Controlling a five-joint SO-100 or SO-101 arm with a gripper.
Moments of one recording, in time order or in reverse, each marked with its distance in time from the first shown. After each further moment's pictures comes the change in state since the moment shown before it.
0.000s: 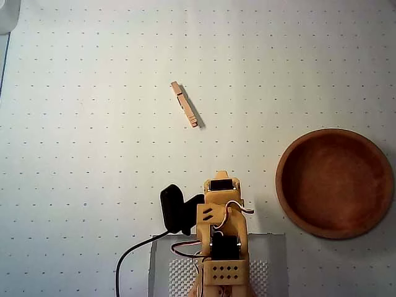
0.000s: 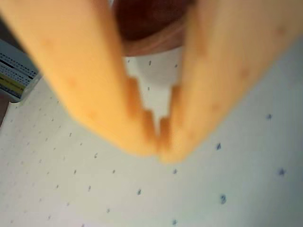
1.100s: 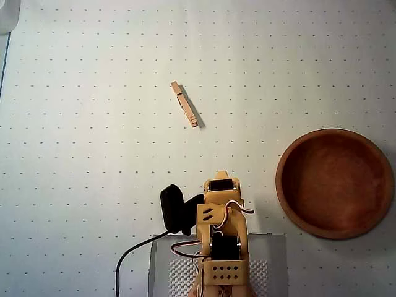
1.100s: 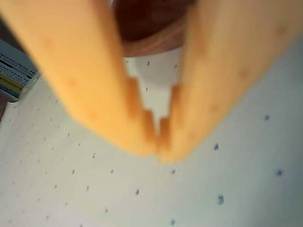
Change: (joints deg) arm 0.0 0.0 -2.2 0.7 0.0
